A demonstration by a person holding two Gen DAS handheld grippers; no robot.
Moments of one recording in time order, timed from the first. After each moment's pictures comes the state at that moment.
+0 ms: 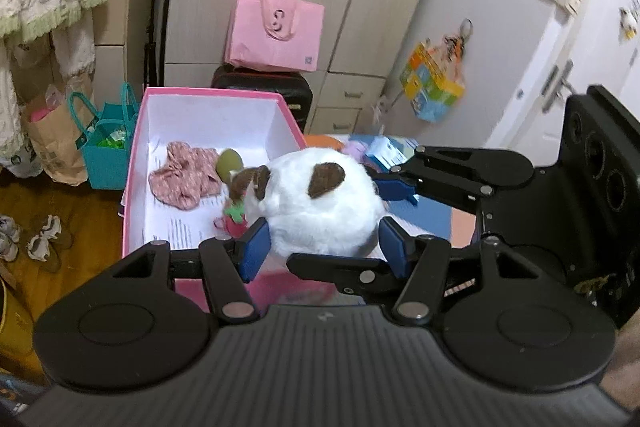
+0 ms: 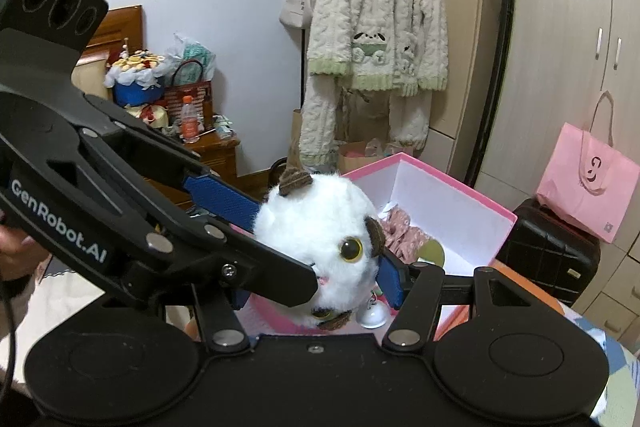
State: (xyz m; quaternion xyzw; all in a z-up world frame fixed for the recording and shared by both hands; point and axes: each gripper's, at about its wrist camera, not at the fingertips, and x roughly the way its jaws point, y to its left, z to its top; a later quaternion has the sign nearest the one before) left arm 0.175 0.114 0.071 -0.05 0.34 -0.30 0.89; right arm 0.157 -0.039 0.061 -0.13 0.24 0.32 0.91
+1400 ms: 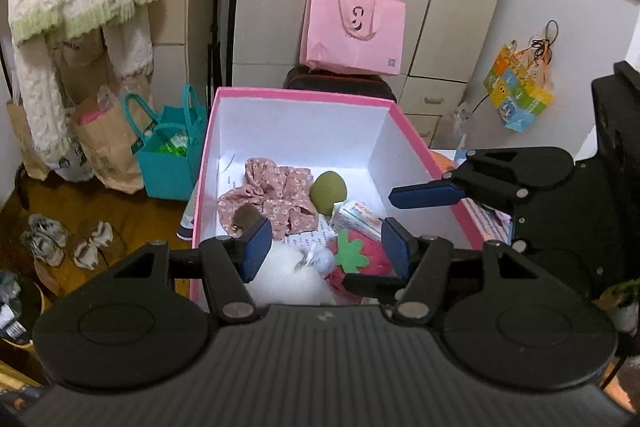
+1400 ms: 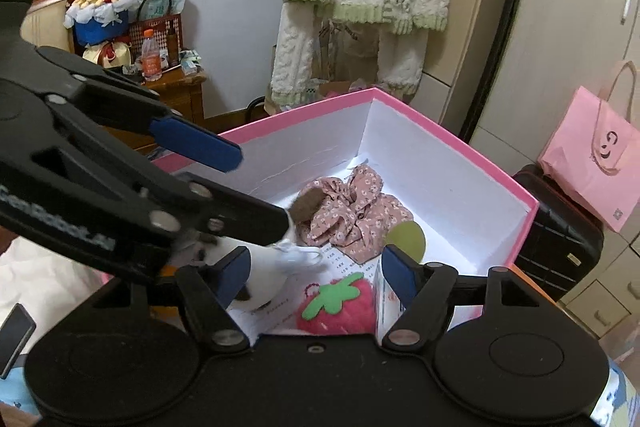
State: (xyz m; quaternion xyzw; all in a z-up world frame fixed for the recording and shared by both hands) left arm 0.261 0.116 0.020 -0.02 0.33 -0.20 0.92; right arm 0.260 -0.017 0.011 -0.18 0.32 0.30 0.88
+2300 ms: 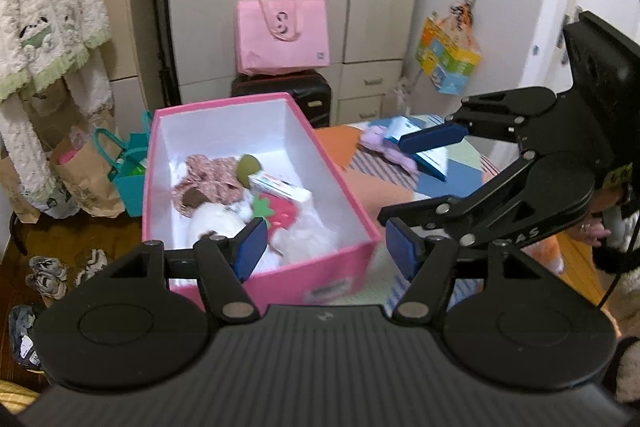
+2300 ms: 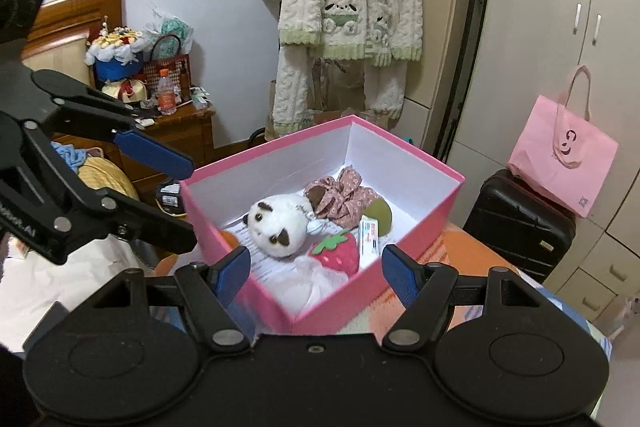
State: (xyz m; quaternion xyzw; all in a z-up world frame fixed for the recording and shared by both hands) left arm 0.145 0.082 0.072 0.06 0.32 -0.27 0.90; right arm 0.149 -0.100 0.066 -0.14 0.28 0.30 0.90
